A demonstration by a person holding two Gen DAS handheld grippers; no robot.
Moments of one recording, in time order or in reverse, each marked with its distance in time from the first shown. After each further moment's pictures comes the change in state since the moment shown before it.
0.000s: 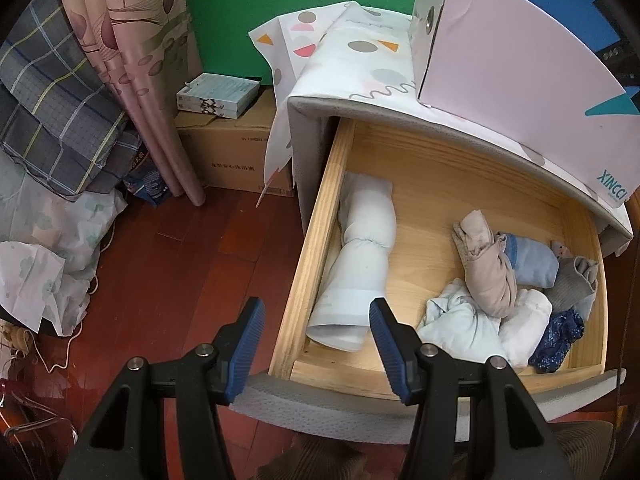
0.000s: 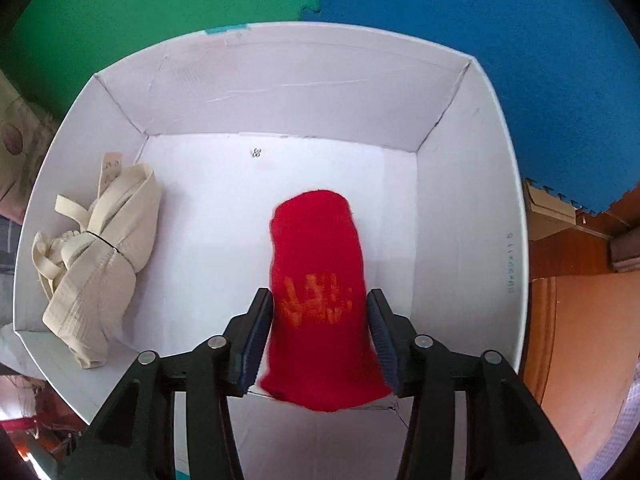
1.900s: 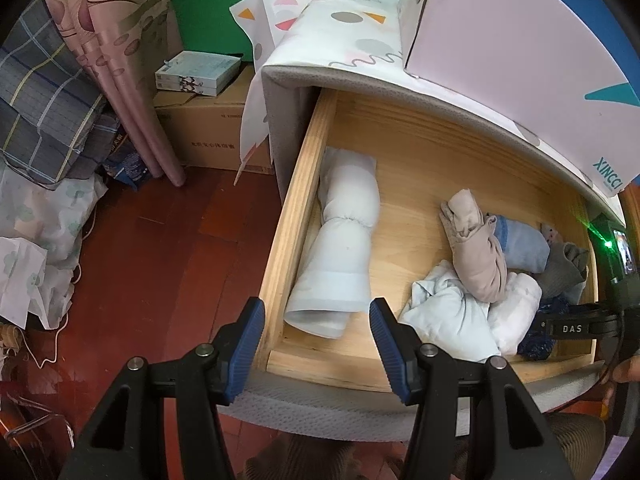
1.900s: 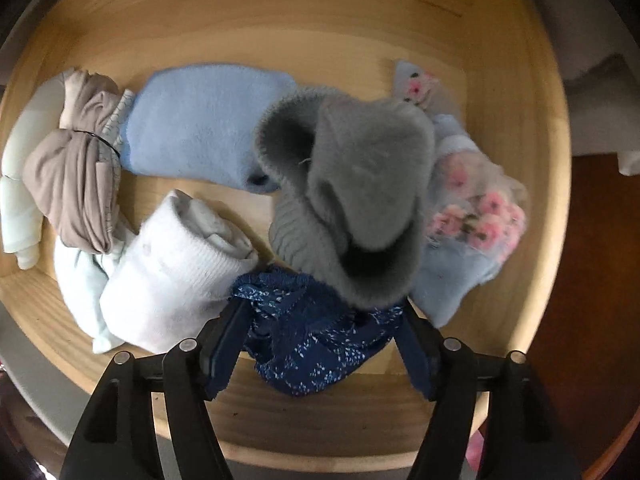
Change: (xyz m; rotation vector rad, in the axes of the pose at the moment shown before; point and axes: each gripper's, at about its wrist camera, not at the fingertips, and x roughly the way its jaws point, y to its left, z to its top) left arm 0.016 -0.005 0.001 0.007 0.093 -0.063; right arm 0.148 -0.021 -0.194 -0.089 0.424 -0.042
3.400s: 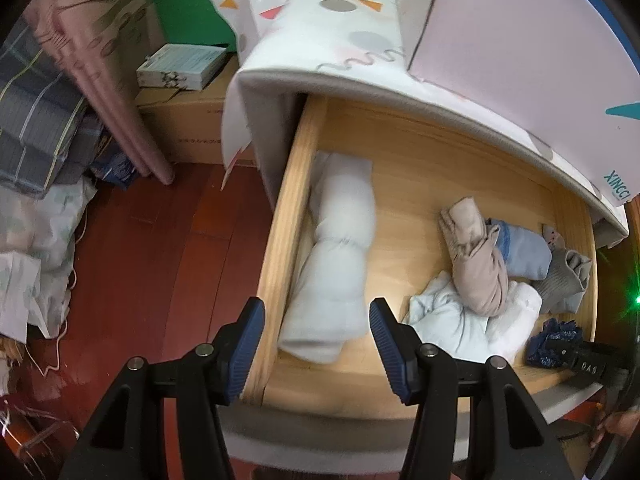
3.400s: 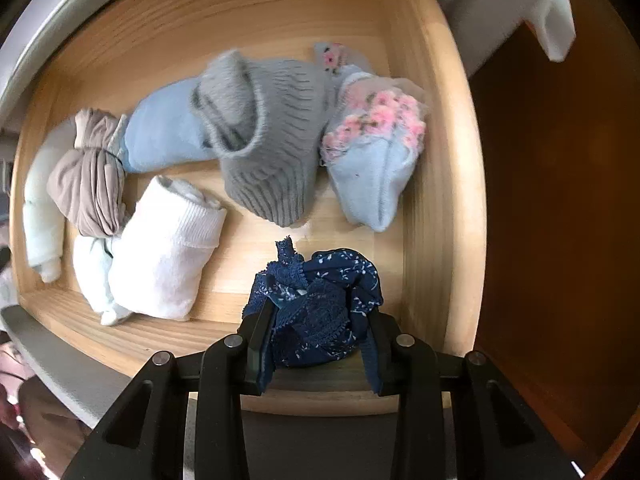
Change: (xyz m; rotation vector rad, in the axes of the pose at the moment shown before) left arm 0.017 -0.011 0.033 0.040 0.070 -0.012; right arm 0.004 -0.007 -0.039 0.169 -0.116 0.071
